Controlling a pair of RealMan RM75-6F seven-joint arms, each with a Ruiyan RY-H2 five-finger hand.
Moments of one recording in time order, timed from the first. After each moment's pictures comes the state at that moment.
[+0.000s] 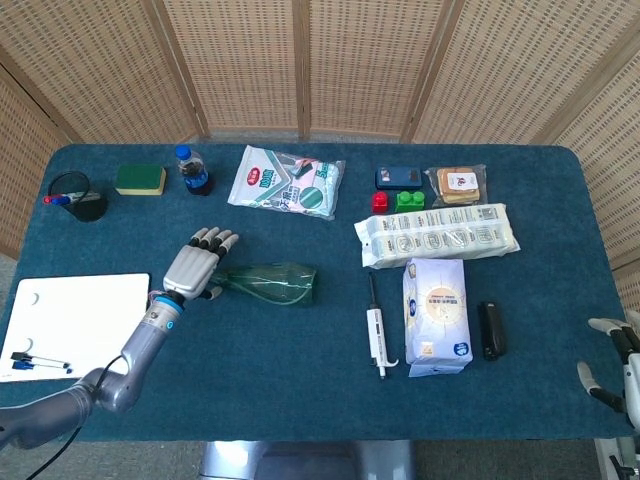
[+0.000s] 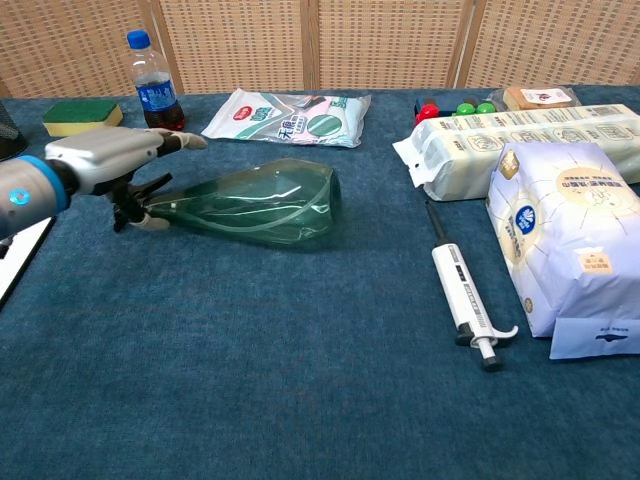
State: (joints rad) left arm -0.70 -1.70 -0.19 -1.06 1.28 0.88 0.23; right arm -0.05 -1.01 0.06 -1.74 -1.46 1.59 0.02
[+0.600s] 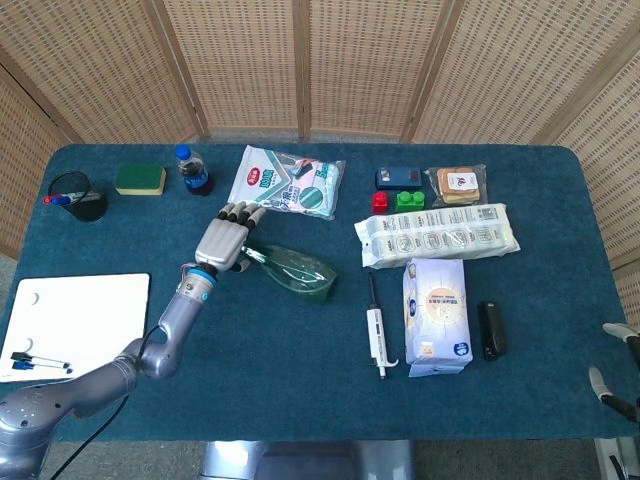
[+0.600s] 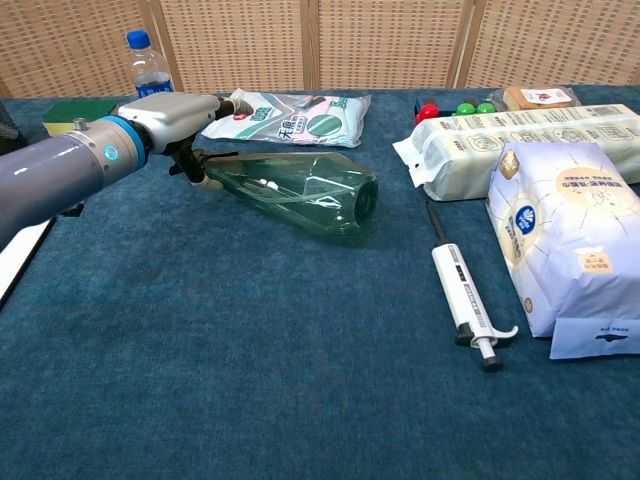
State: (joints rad) left arm -0.88 -1.82 -0.29 -0.90 1.19 0.79 0.25; right arm -0.09 -0.99 0.06 -1.76 -1.47 1.64 0.05
